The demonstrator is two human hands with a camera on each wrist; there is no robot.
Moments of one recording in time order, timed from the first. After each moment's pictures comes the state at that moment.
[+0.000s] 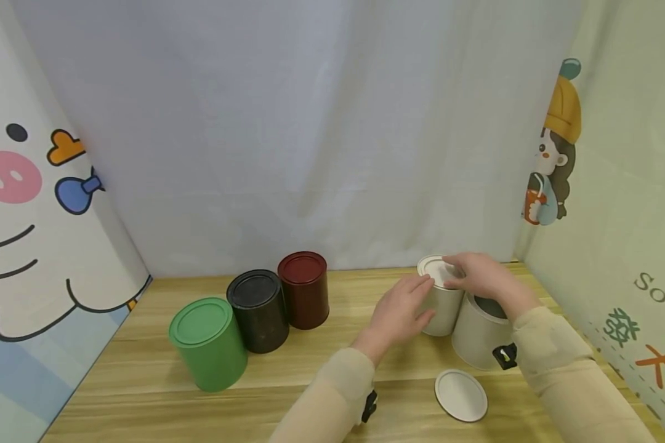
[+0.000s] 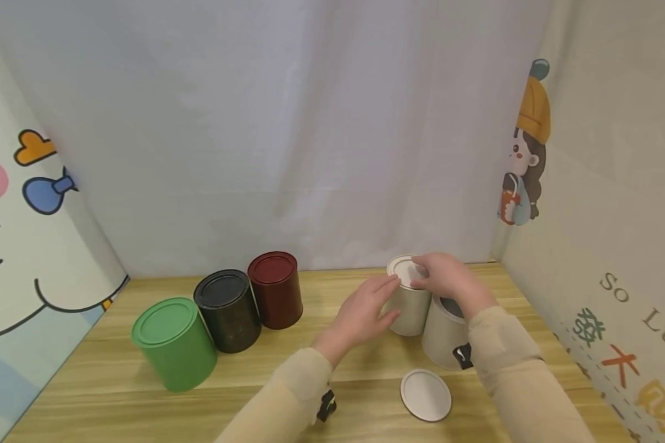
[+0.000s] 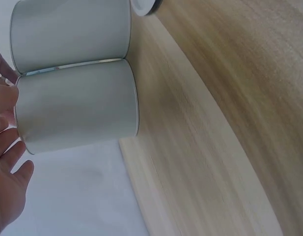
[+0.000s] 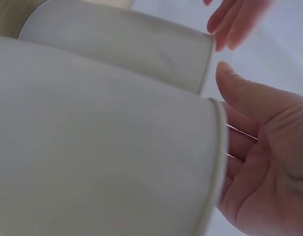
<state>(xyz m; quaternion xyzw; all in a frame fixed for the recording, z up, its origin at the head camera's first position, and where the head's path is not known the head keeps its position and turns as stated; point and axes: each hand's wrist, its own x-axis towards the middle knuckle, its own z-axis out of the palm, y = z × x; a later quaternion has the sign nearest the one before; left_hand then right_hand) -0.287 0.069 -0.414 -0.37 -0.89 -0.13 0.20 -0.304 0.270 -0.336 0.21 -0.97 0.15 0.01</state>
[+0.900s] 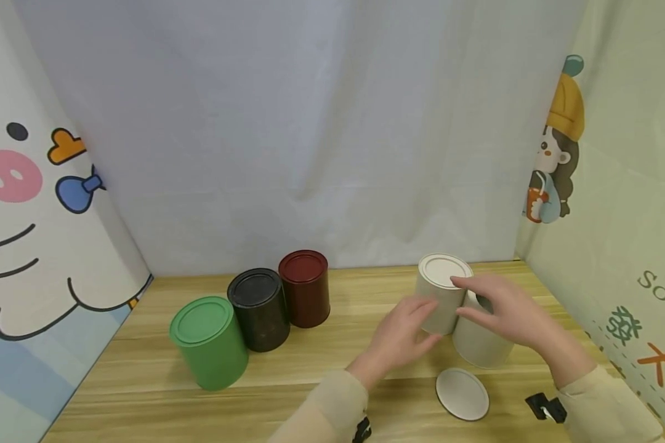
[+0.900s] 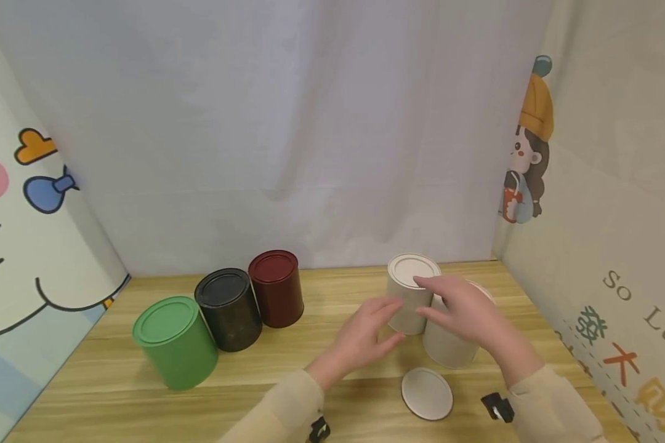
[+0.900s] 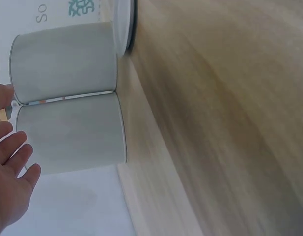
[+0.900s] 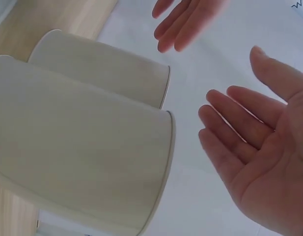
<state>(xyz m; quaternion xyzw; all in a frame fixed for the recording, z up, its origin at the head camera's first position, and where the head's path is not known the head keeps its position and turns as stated) -0.260 0.062 -0.436 -0.41 -0.86 -0.19 0.22 -0.231 0.281 -0.349 0.34 -0.90 0.19 0.17</state>
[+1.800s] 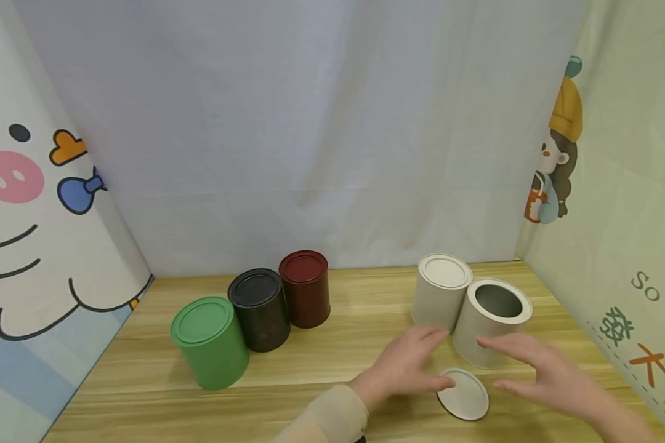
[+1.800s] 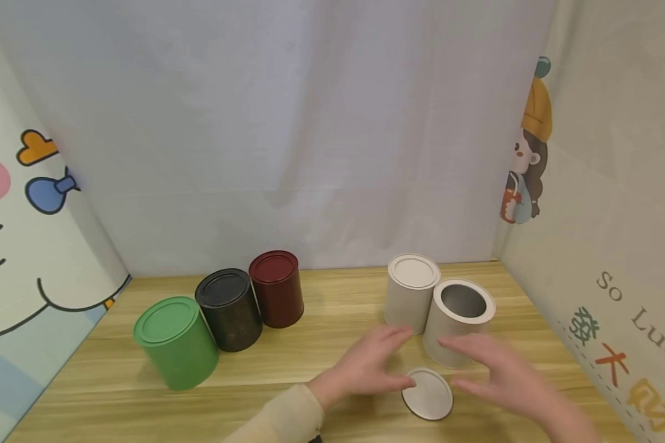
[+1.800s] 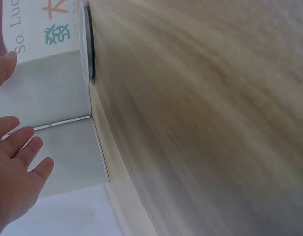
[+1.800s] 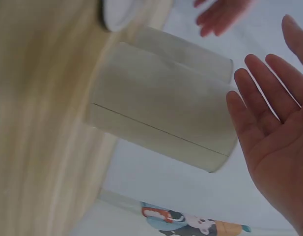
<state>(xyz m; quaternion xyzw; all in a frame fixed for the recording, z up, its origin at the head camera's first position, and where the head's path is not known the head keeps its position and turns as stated) -0.236 0.065 -0.455 -0.45 -0.87 -0.19 0.11 -0.180 0.331 -0.420 0.43 -0.84 0.24 0.23</state>
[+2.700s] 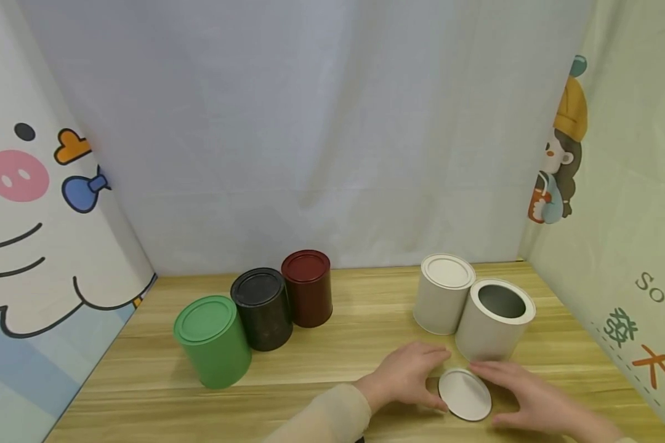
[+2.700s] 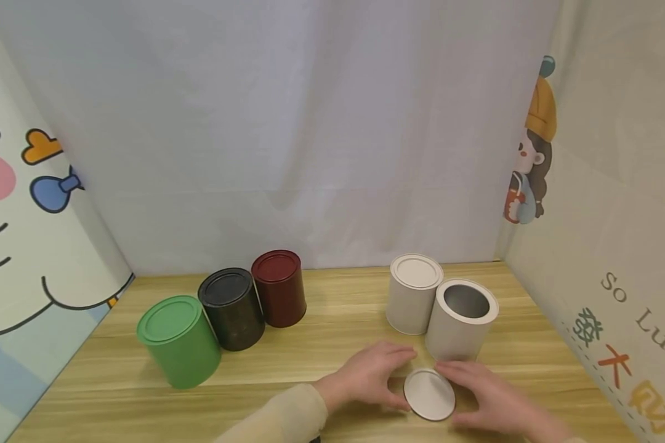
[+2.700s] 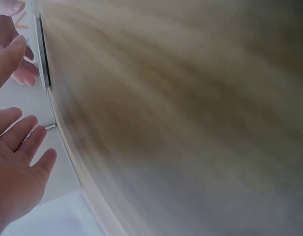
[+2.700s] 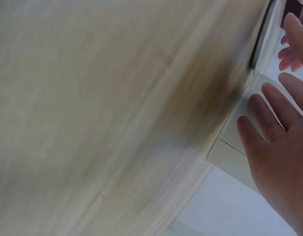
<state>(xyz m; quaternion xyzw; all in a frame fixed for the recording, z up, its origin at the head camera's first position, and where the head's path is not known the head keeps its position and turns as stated) -0.235 0.064 -0.475 -0.47 -0.87 -0.12 0.05 -0.182 0.339 -0.488 0.42 -0.88 0.18 0.15</state>
